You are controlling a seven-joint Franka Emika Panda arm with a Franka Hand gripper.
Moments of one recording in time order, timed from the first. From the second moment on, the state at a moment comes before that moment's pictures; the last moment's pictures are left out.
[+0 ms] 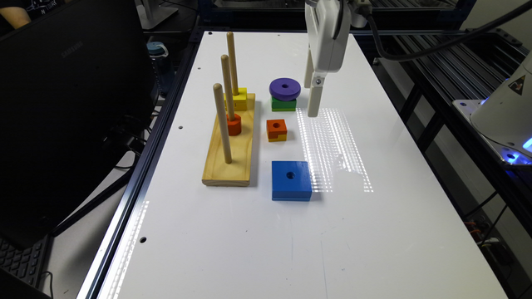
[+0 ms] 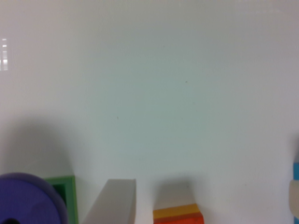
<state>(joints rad) 0.00 0.03 0.07 -2.48 -0.01 2.51 0.90</state>
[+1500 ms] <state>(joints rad) 0.00 0.03 0.07 -2.48 -0.01 2.51 0.90</state>
